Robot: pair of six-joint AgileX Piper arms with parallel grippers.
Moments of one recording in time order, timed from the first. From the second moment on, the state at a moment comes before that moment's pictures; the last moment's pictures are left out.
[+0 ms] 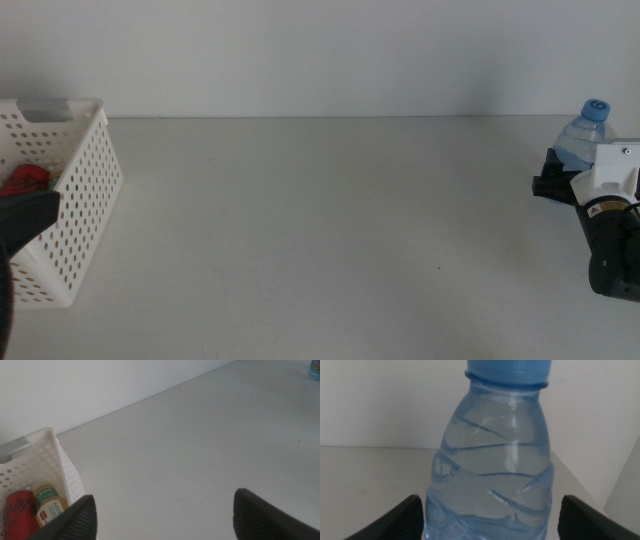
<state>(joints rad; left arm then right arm) -0.27 0.60 -0.89 -0.11 0.84 0.26 0.01 2.06 -0.75 0.26 -1.14 -0.20</state>
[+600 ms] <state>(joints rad) -0.27 0.60 -0.89 -0.11 0.84 0.26 0.02 2.11 -0.85 0.24 -1.14 -0.19</state>
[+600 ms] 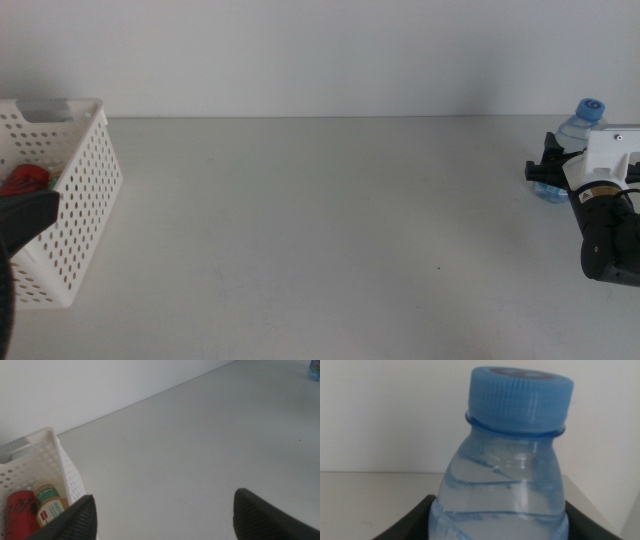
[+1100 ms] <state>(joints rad) -0.27 0.60 -0.89 -0.11 0.84 0.26 0.38 1.97 -1.07 -0.63 -0.99 0.39</state>
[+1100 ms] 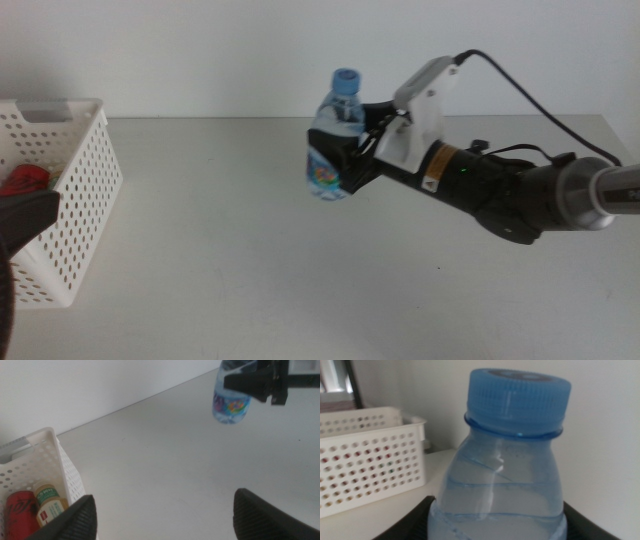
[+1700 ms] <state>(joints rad) -0.27 0.60 -0.89 -0.11 0.84 0.26 0.56 2.14 -1.15 -0.59 -0.85 0.37</state>
